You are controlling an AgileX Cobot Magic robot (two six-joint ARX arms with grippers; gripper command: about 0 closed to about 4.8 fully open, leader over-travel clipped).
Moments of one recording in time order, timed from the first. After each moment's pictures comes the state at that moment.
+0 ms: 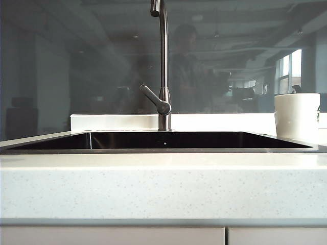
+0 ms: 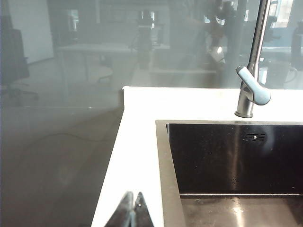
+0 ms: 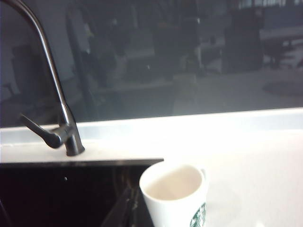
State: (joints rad) left arm -0.04 0.00 0.01 0.14 0.02 -0.02; right arm -0.14 0.62 0.31 0.45 -0.21 0.15
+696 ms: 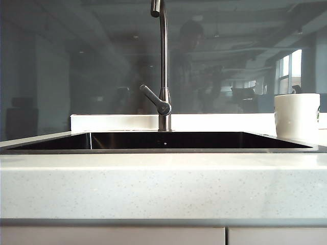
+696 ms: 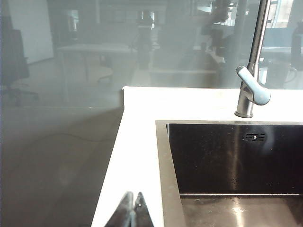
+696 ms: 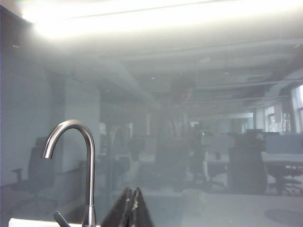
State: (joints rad) left arm -0.04 0.00 0.01 0.14 0.02 -0.02; right arm -0.14 0.00 0.31 0.30 -0.21 0.15
